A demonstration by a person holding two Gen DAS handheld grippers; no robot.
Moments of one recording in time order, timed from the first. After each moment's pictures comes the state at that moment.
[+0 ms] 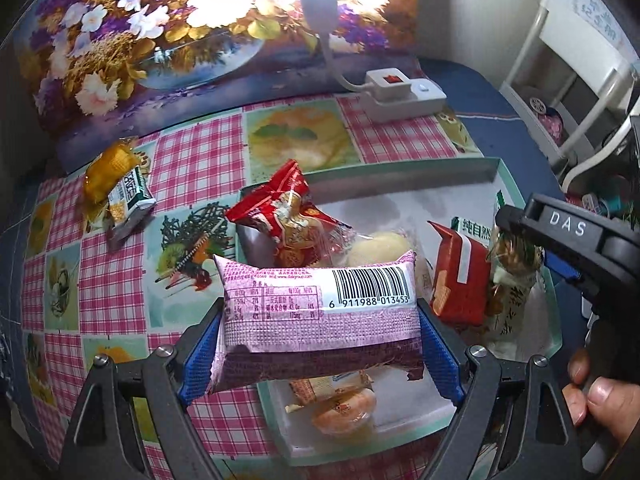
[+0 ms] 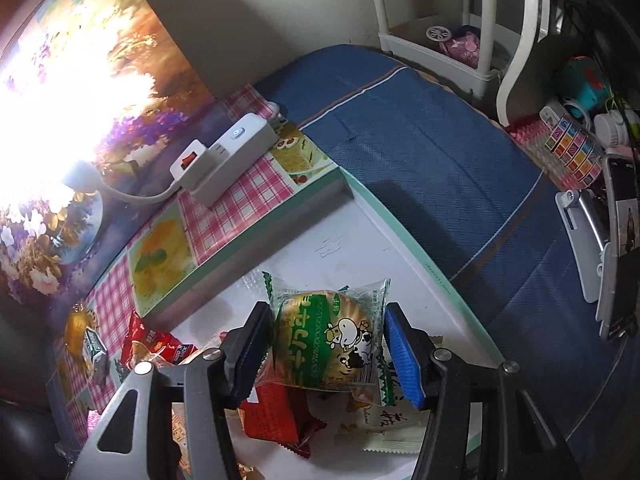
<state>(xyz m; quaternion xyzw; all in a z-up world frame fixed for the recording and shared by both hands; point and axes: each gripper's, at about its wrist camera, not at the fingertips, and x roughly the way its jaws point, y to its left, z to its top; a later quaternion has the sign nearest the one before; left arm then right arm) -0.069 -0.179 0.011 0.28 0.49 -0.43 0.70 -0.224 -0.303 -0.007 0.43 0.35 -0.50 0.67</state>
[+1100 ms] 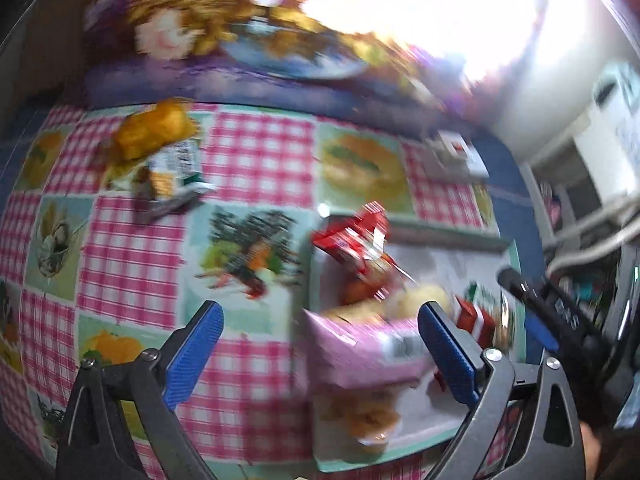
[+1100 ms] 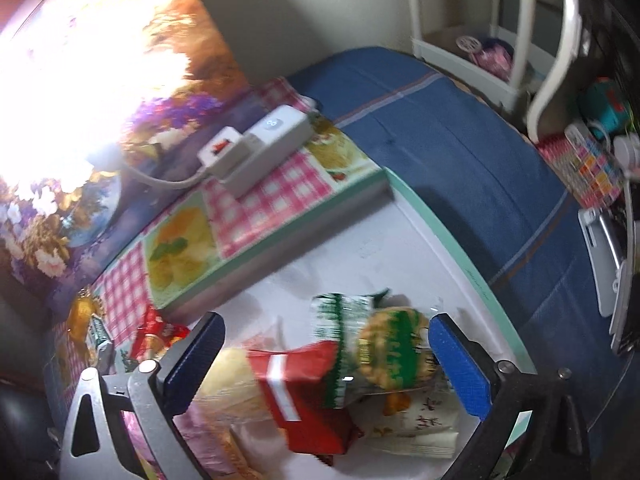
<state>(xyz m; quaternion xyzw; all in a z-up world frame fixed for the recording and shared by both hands) 0.032 -0.134 0.020 0.12 0.56 -0.40 0.71 -0.189 -0.293 -0.001 0.40 0.35 -0.48 0.70</state>
